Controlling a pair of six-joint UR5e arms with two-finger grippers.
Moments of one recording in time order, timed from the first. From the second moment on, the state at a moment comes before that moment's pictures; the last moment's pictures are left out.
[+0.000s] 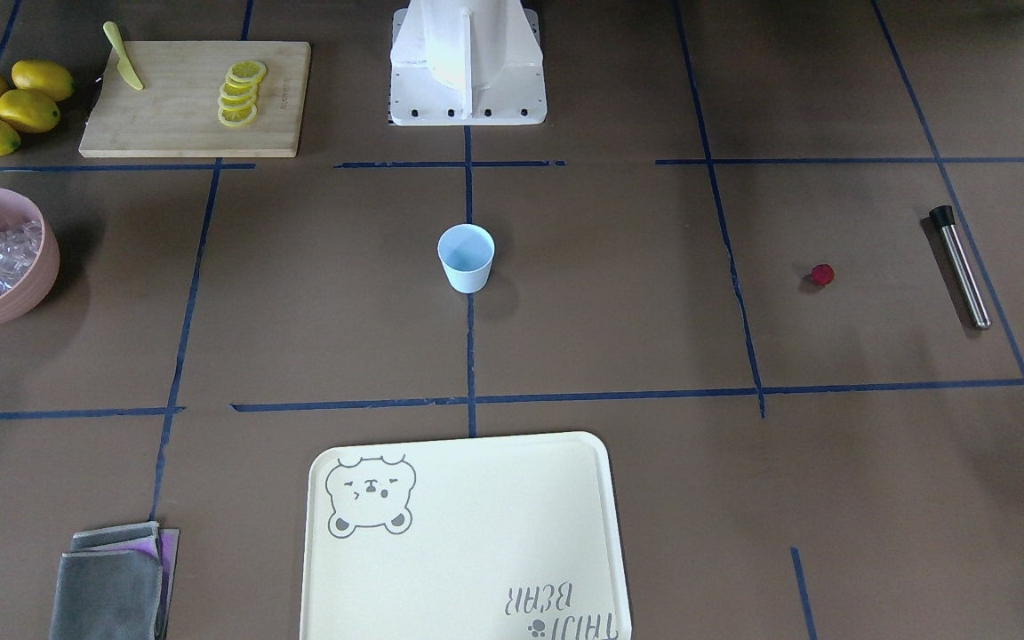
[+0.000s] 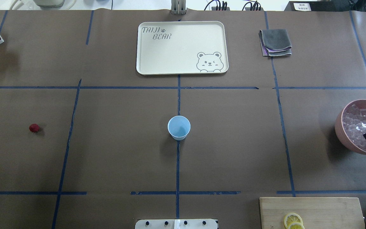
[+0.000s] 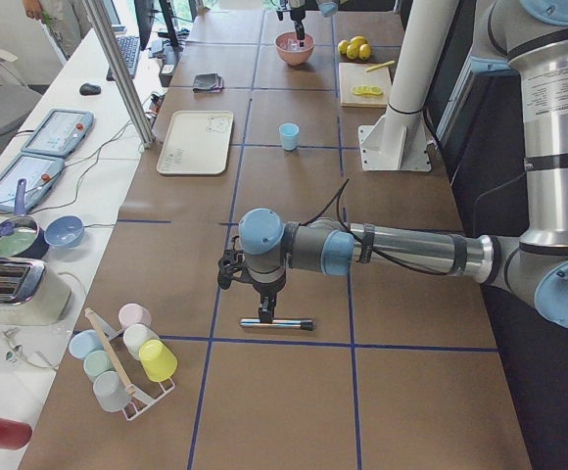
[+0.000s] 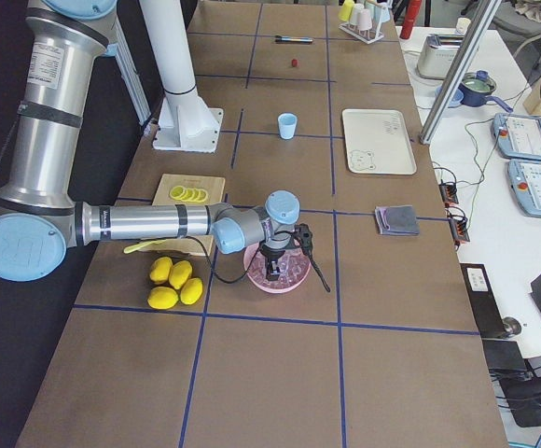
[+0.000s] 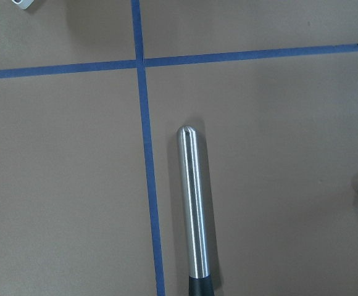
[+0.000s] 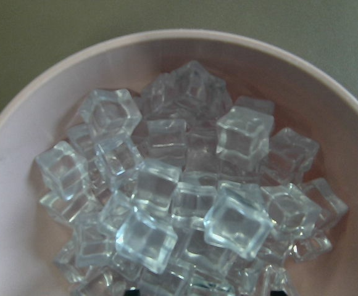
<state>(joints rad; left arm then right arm) -1.47 -1.41 -1.82 -1.59 -2.40 -0.06 1.11 -1.80 1.78 -1.26 2.33 0.33</state>
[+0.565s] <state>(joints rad) -1.47 -1.41 -1.82 -1.59 -2.40 -0.06 1.12 -1.80 1.78 -1.25 2.33 0.32</state>
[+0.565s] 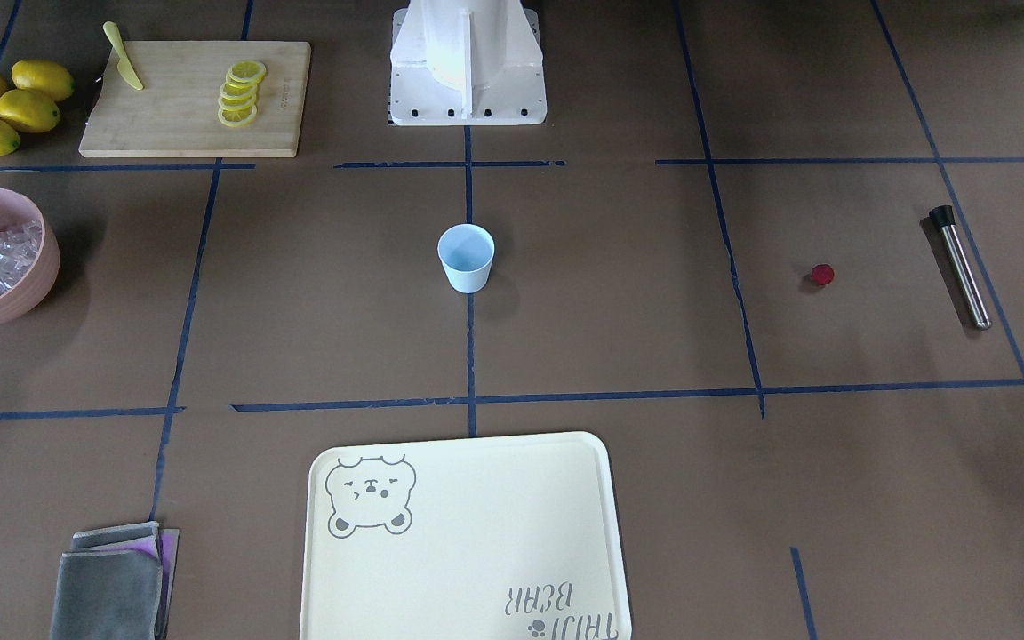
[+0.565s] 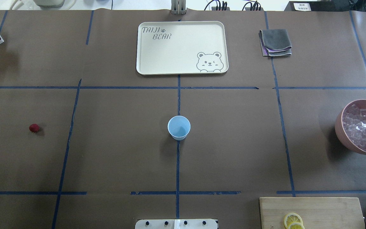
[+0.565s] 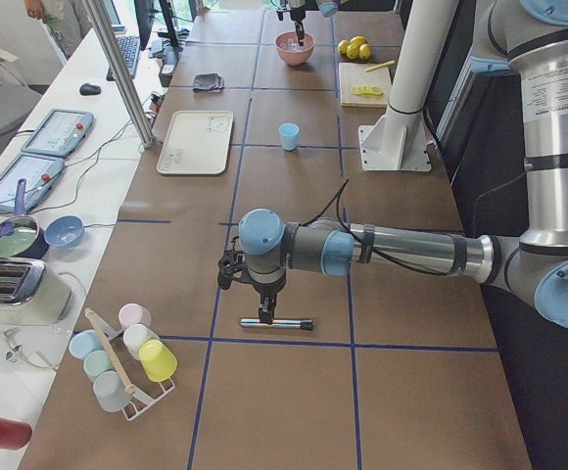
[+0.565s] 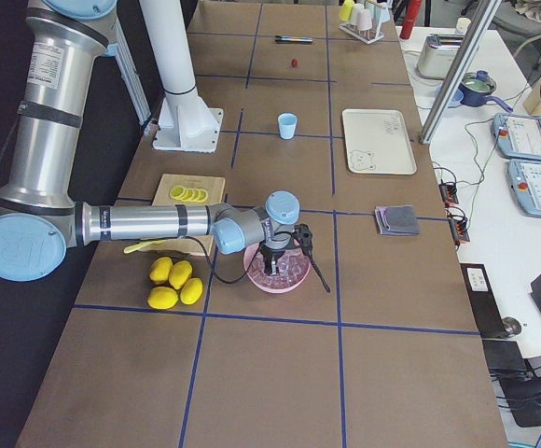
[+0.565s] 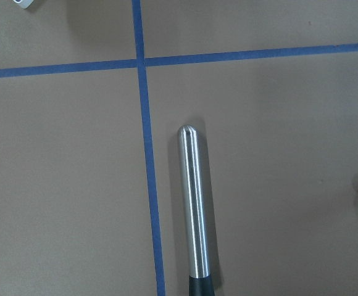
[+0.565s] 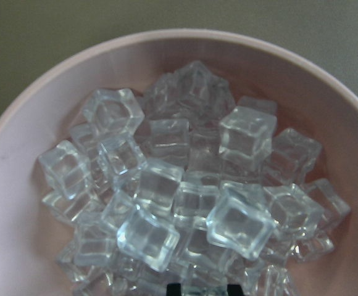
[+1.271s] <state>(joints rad) -1.47 -1.41 -1.82 -1.59 -2.41 -0.06 1.12 -1.85 1.93 -1.26 2.36 0.34</state>
